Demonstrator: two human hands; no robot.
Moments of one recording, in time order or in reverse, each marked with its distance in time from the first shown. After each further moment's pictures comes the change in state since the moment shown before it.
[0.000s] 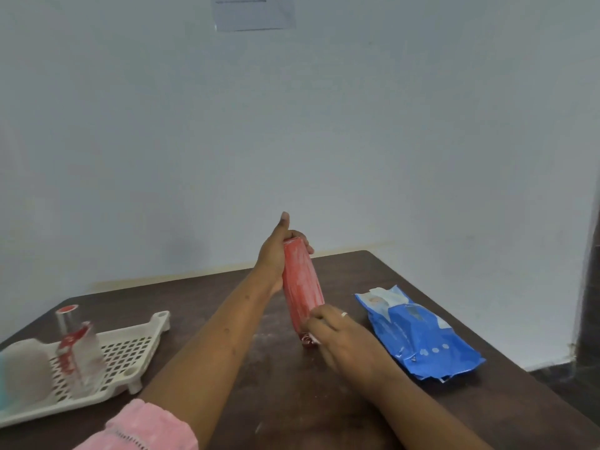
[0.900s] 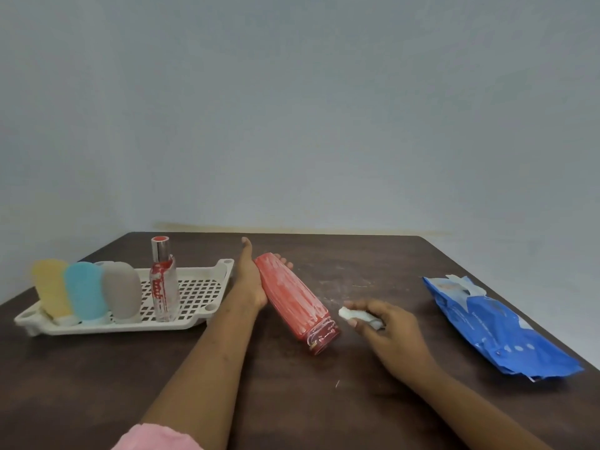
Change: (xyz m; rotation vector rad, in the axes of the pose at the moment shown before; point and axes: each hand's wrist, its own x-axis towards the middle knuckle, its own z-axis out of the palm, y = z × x) left_hand -0.045 -0.059 -0.160 -0.610 0.370 -0.355; right_hand 0.009 -0.044 0.039 0.470 0.017 0.450
